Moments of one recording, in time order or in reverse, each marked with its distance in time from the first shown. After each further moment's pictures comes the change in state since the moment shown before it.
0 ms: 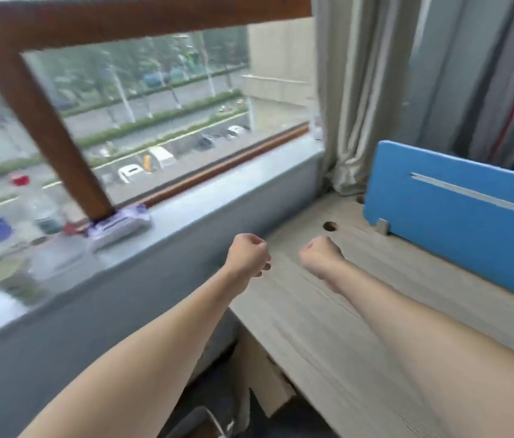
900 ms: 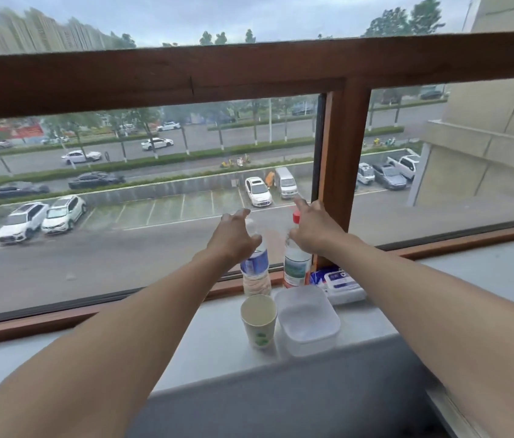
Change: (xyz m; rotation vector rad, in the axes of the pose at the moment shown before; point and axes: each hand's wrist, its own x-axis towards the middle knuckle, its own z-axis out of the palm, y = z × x) left_hand 0.079 -0.128 -0.542 0.499 0.519 -0.018; right_hand -0.007 -0.462 0.357 -0.448 -0.232 -0.806
